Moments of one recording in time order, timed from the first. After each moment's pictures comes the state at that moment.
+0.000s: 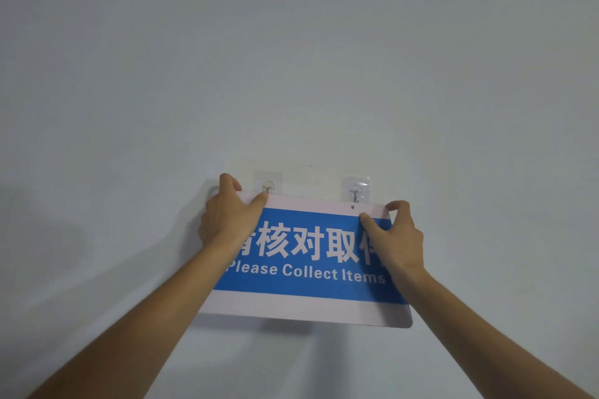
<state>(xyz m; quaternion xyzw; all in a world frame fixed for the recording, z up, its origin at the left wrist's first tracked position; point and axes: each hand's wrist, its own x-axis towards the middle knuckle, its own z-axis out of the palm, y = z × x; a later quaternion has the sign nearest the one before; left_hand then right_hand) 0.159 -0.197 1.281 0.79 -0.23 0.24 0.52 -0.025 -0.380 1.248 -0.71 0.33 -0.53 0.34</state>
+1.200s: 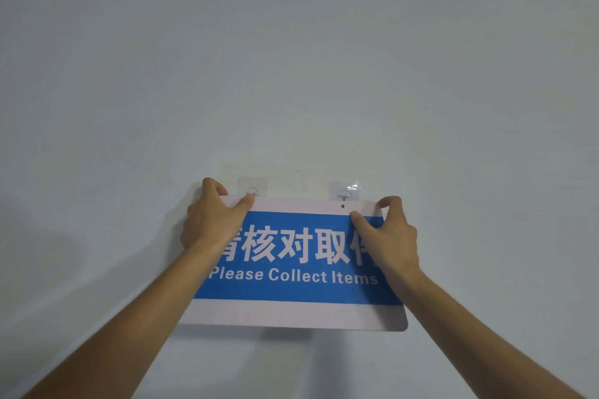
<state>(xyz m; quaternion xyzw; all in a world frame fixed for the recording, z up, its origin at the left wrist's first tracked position) 0.169 -0.209 1.289 0.78 -0.23 0.22 0.54 -0.023 -0.392 1.259 -0.72 0.32 -0.53 0.31</state>
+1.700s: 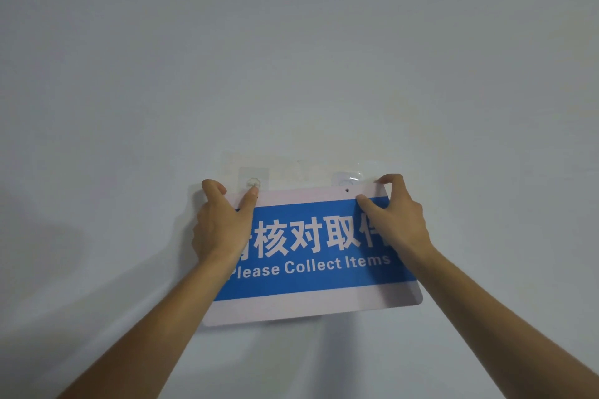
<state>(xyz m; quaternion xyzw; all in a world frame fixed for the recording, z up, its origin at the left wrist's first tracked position) 0.156 -0.222 1.264 0.75 -0.20 0.24 0.58 -0.032 -0.398 1.278 -0.76 0.33 -0.50 0.26</state>
